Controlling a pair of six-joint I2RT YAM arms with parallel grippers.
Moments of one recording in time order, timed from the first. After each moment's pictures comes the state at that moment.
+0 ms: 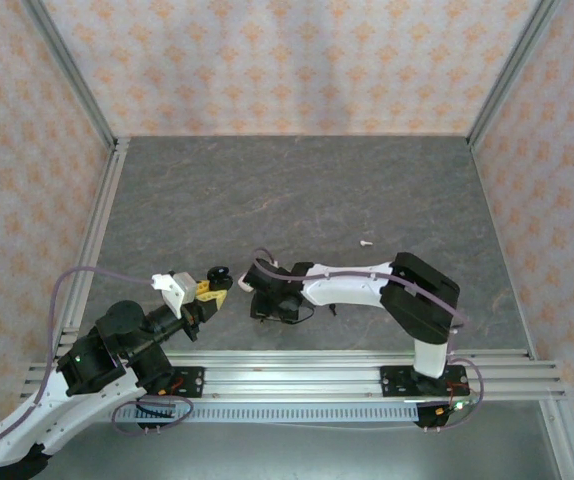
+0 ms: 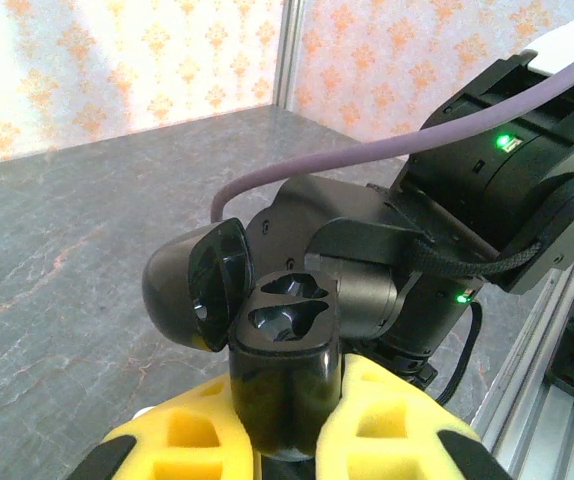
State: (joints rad) left arm -0.85 0.11 0.48 -0.55 -0.06 -0.15; right arm 1.12 1.84 1.15 -0.51 -0.09 1.17
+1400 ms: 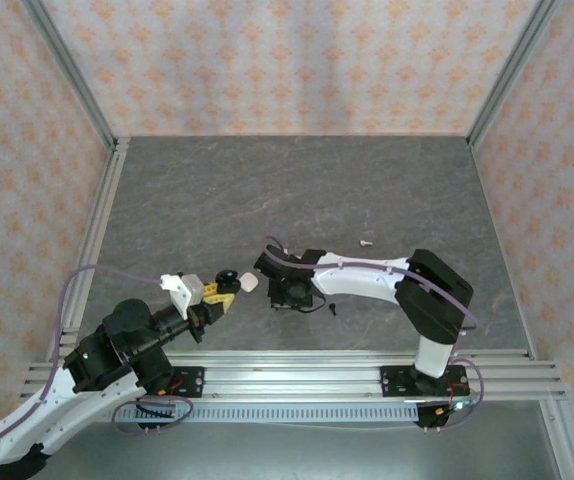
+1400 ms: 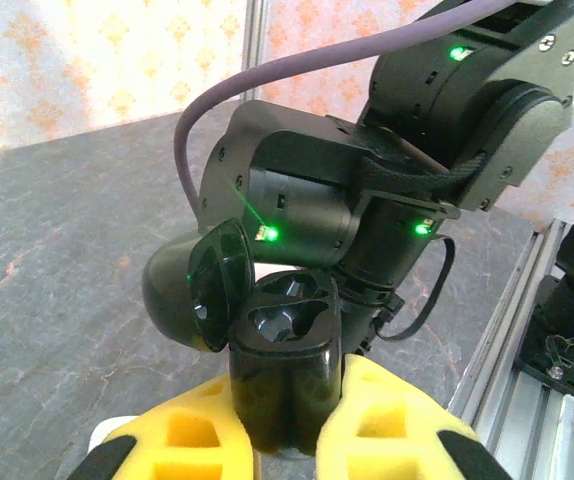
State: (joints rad) left arm -0.85 0.14 0.44 -0.48 0.02 -0.15; right arm 1.03 1.78 1.15 -0.65 -0.03 1.00
